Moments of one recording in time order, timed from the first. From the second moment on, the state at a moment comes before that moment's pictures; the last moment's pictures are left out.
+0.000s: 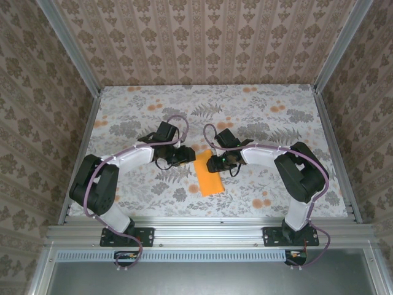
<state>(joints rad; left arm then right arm) -0.55 1.61 0.94 -0.37 0.49 -0.63 0.59 1.81 1.02 -0.35 -0.25 0.35</state>
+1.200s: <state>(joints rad) -0.62 1.74 0.95 -0.30 0.50 -0.69 0.60 1.81 1.02 -0.35 -0.24 0.37</state>
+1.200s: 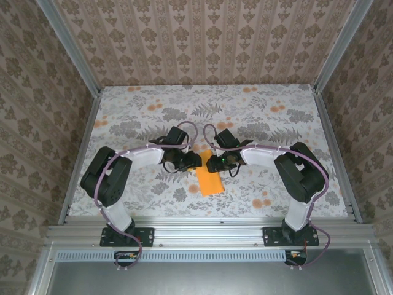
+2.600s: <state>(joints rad) -0.67 1.81 0.96 -0.29 0.48 -0.72 0.61 1.81 1.02 -0.35 -0.21 0.38</state>
